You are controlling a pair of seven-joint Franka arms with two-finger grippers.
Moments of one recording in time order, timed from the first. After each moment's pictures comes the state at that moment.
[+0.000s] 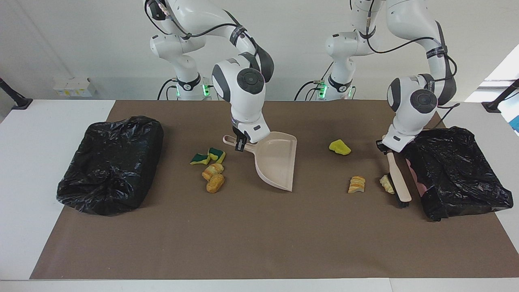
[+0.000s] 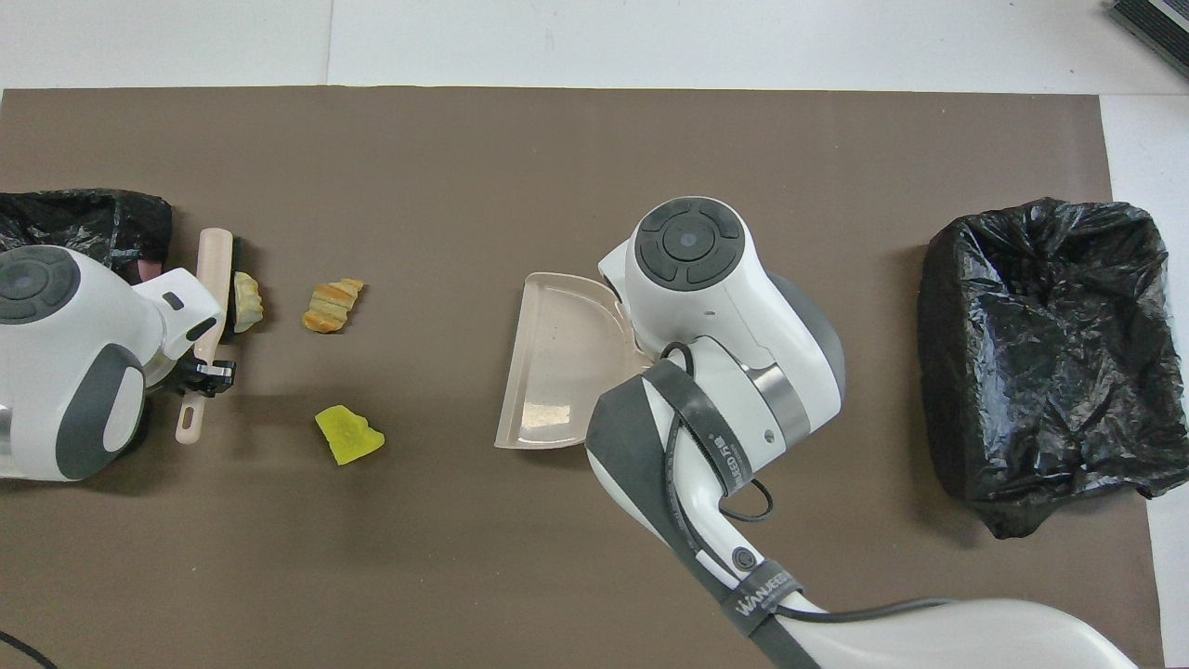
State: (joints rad) left arm 0.03 0.10 -0.04 -2.15 0.23 2.11 -0.04; right arm 0.44 0.33 0.09 -1.63 -0.09 1.78 -0.84
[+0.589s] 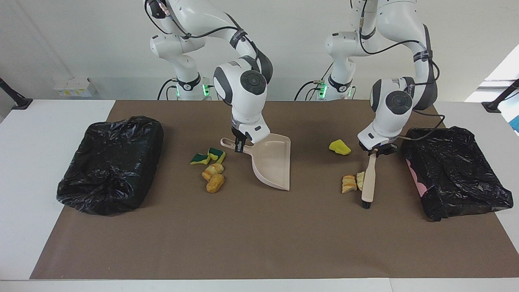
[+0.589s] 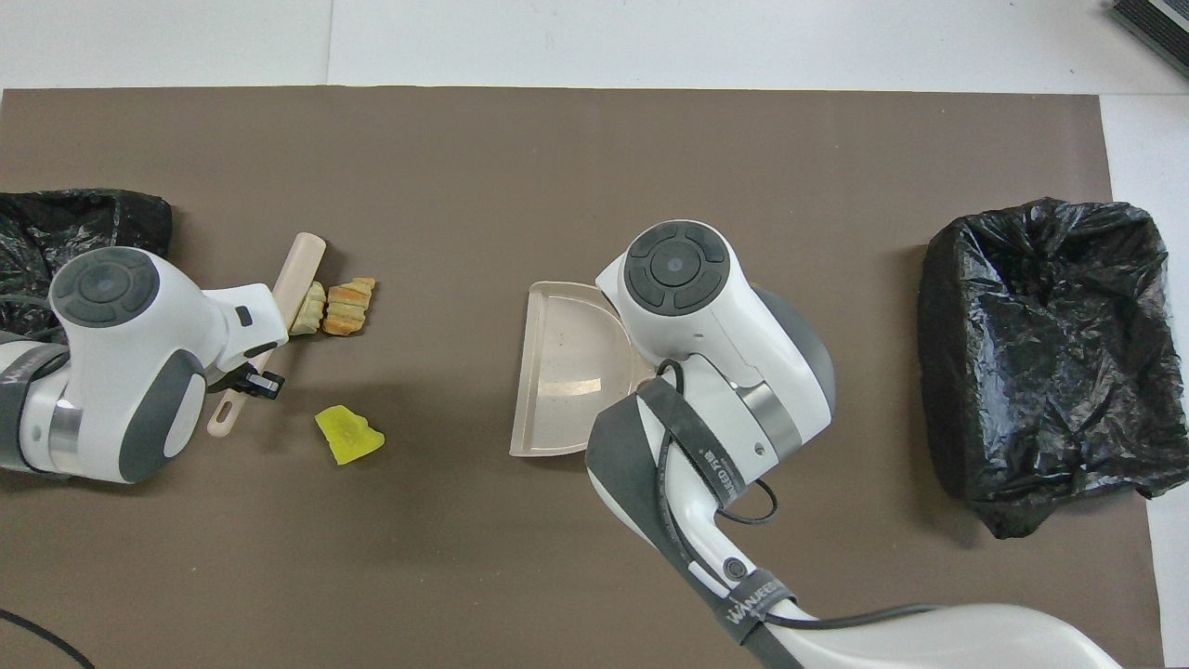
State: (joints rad) left arm -0.11 0.09 -0.07 -2.16 0.18 2.11 0.17; right arm 0.44 0.32 0.10 -1.69 -0.14 1.85 -0.86
